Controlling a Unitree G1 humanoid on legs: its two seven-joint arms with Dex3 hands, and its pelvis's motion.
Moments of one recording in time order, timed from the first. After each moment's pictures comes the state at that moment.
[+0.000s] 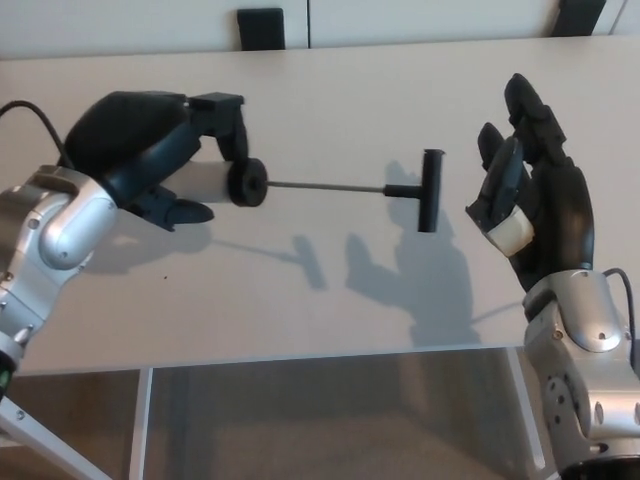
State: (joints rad) left_arm -0.58 0.61 -0.31 0.41 0.61 -0.30 -0.10; right_arm -0.30 0.02 -0.05 0.21 0.10 -0.05 0.02
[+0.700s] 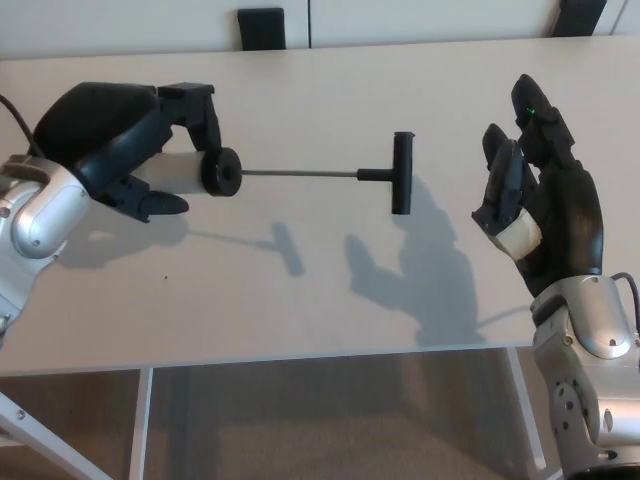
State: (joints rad) left_arm -0.59 0.63 -0.30 0.44 0.59 -0.31 -0.12; right_arm -0.28 0.02 -0.05 0.19 0.12 -0.05 0.05
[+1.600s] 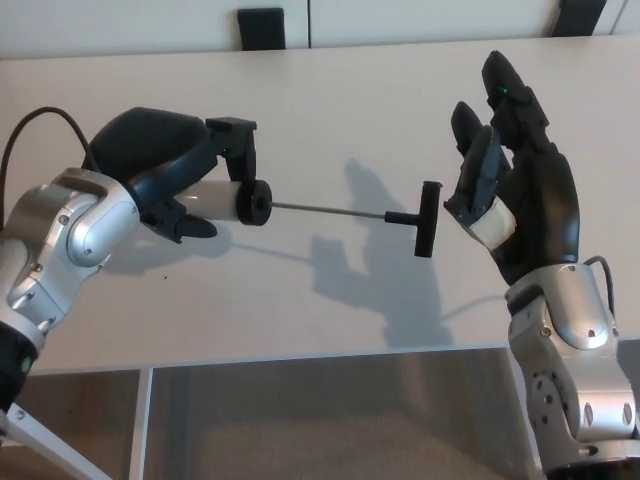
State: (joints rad) left_arm -0.64 0.57 -0.40 0.53 0.67 -0.30 -0.11; right_arm -0.30 0.06 -0.02 0.14 0.13 -0.05 0.05
